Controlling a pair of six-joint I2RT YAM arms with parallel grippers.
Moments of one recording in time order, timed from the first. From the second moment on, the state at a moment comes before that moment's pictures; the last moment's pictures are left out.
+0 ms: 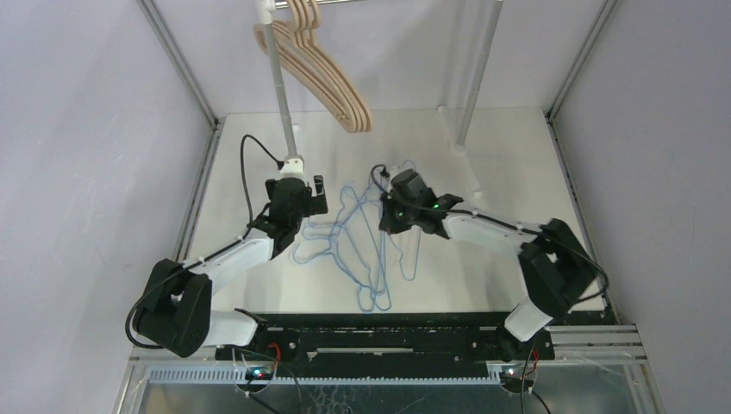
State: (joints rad) left arm -0.43 1.32 0.67 0.15 -0.39 -0.27; right arm 0.75 1.64 1.05 -0.25 -0.08 0.40
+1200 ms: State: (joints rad) left arm -0.43 1.30 0.65 0.15 -0.39 -0.27; right arm 0.29 1.45 1.35 0.13 -0.80 0.74
